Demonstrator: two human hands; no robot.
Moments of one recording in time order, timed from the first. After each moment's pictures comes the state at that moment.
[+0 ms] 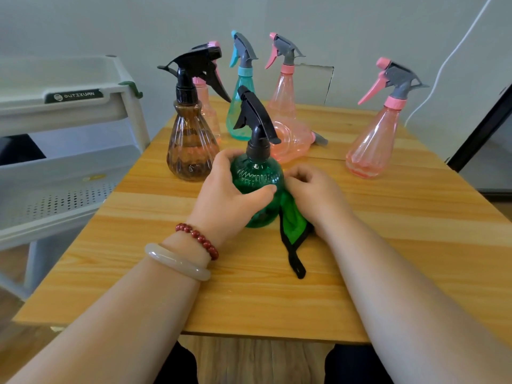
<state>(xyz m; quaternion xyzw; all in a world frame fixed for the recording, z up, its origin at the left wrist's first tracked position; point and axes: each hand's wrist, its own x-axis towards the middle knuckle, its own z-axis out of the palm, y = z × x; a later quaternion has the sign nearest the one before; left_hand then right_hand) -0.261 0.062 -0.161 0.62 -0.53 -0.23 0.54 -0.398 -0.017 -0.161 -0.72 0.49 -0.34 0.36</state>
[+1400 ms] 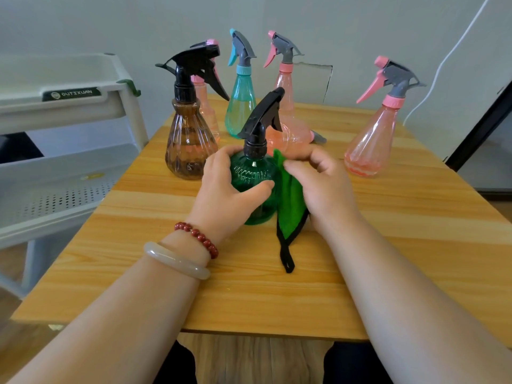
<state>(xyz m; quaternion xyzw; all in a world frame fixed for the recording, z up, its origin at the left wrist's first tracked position) -0.262 0.062 -0.163 0.62 -0.53 -0.22 0.53 -0.400 -0.008 -0.154 -0.65 0.38 -0.48 0.45</state>
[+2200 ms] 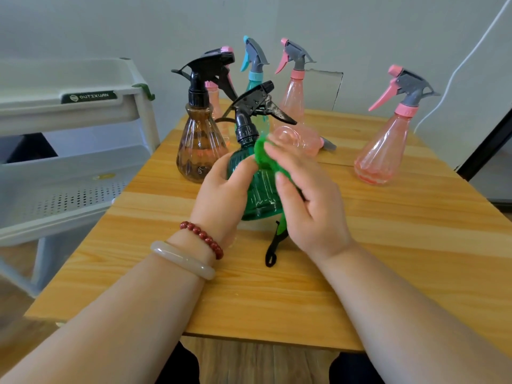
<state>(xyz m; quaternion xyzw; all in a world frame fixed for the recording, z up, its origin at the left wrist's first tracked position) -0.265 0.067 -0.150 0.53 -0.40 -0.34 0.67 -0.388 0.016 -0.160 -0.83 0.19 -0.50 0.16</state>
